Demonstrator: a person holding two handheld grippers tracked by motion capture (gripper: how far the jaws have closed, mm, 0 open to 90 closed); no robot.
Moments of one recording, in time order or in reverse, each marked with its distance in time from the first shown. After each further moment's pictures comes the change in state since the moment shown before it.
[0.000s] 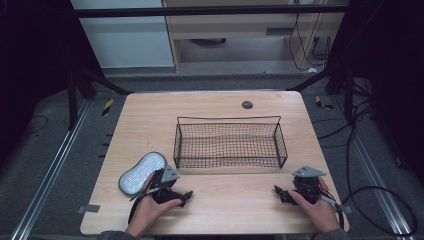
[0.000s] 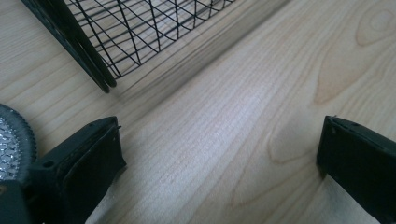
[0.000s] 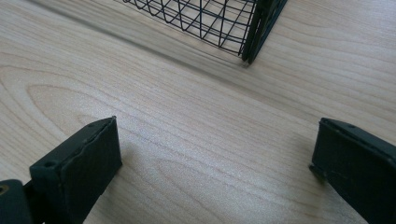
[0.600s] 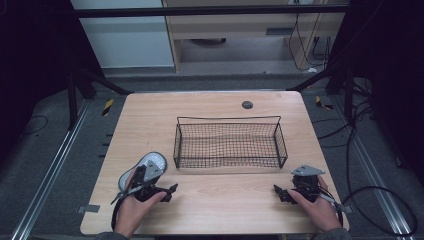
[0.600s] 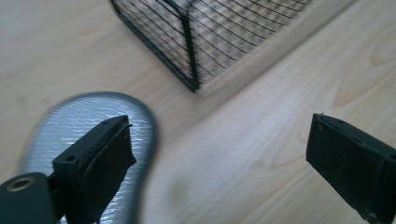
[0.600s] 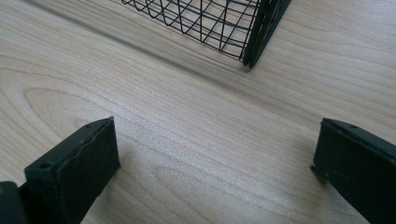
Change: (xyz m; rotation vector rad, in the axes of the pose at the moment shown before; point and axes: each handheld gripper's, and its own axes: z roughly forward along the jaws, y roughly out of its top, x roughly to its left) left arm 0.016 0.015 -0.065 -0.029 0.192 0.001; right arm -0.001 0.003 0.003 0.003 0.009 -0.011
